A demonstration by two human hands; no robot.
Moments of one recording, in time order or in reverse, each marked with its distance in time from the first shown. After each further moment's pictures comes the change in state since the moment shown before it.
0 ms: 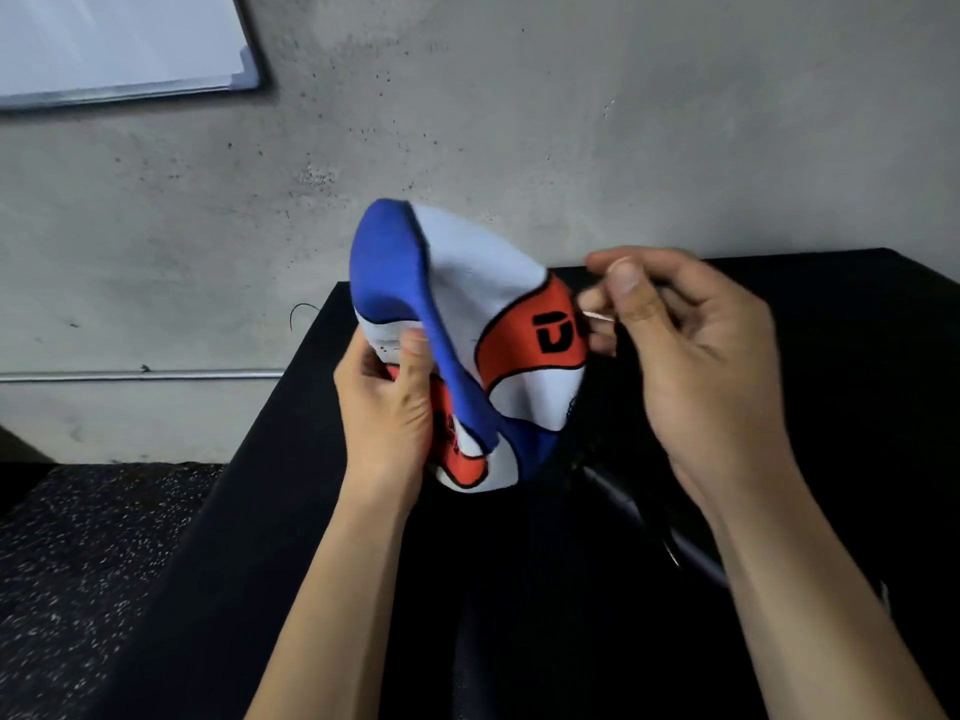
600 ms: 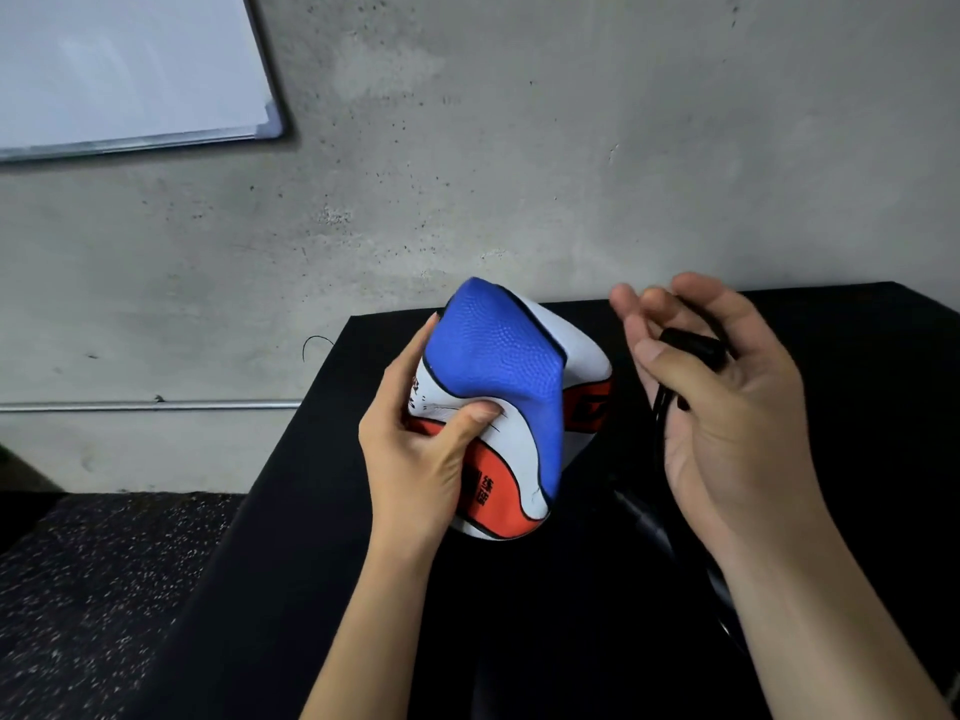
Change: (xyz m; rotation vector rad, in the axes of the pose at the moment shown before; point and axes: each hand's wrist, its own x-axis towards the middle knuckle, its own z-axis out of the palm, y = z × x) left_hand -0.007 0.008 -0.003 0.212 -0.136 0.222; right_hand 0.004 -0.001 -0.001 0.450 0.147 0.124
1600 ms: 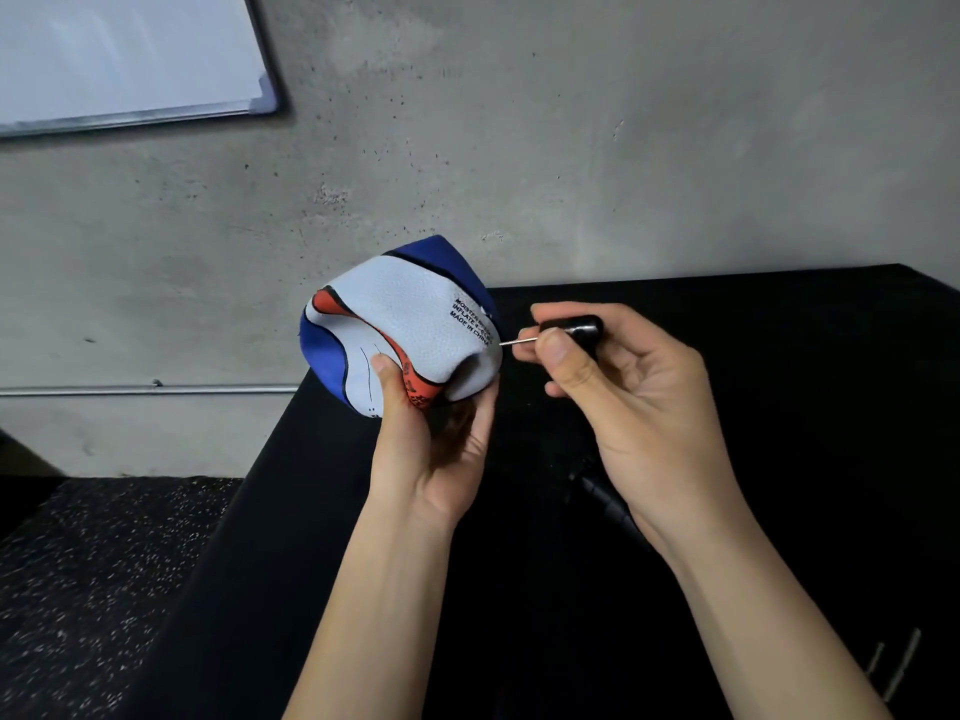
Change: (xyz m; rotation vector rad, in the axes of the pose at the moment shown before) left_hand 0.016 0.001 0.011 -1.115 0.305 -0.987; right_hand -0.019 0.020 0.021 -0.336 -0.226 0.010
